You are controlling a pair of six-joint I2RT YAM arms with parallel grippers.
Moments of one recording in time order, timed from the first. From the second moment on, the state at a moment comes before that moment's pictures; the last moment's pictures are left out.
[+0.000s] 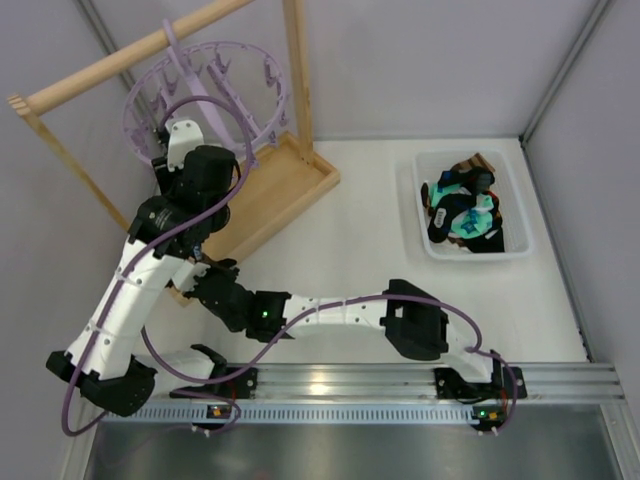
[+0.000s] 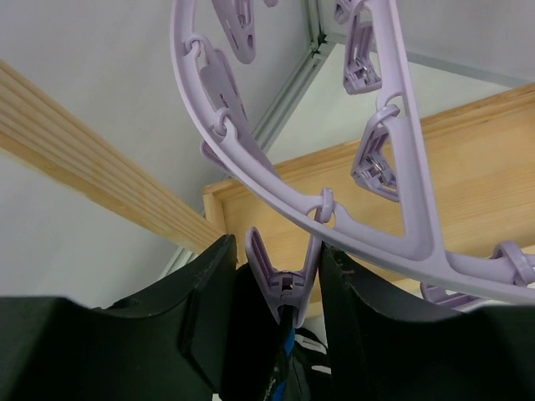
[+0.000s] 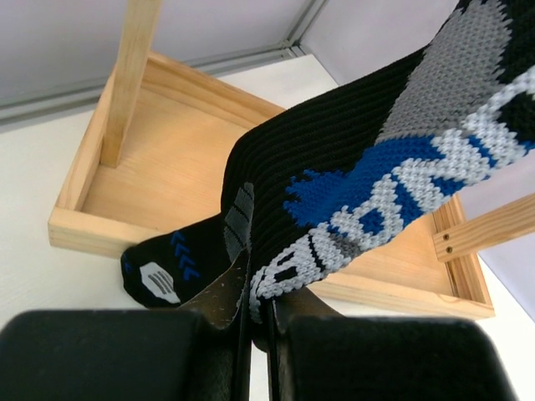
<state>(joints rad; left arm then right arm) -0.51 1.20 1.60 -1.00 -1.05 -0.35 1.44 2.24 1.89 0.20 0.71 -0.40</state>
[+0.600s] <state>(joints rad) -0.49 1.20 1.56 -0.91 -1.00 -0.31 1.45 2.13 1.70 0.25 0.69 -0.36</state>
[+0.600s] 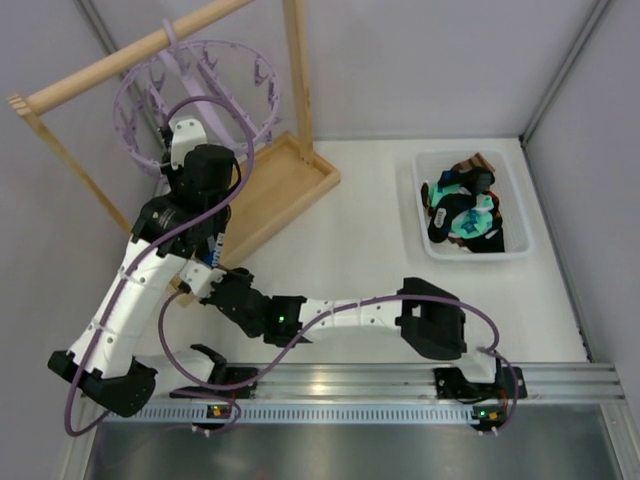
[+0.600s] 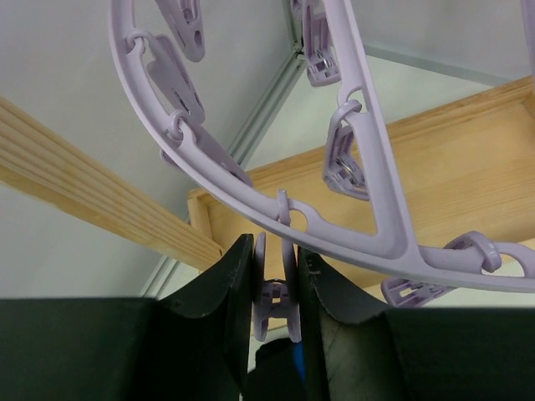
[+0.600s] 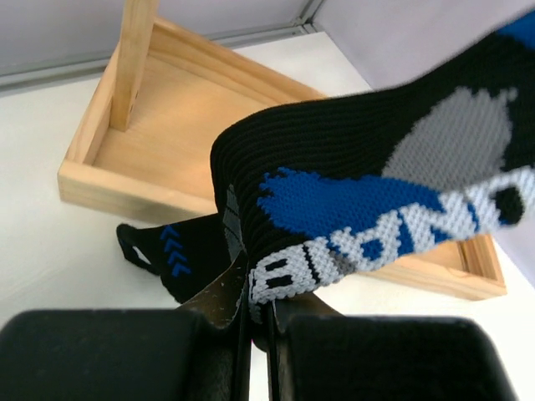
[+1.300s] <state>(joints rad) -0.49 0.74 1.30 -0.89 -0.61 -0.40 0.72 1.13 1.14 -0.29 0.53 0.06</state>
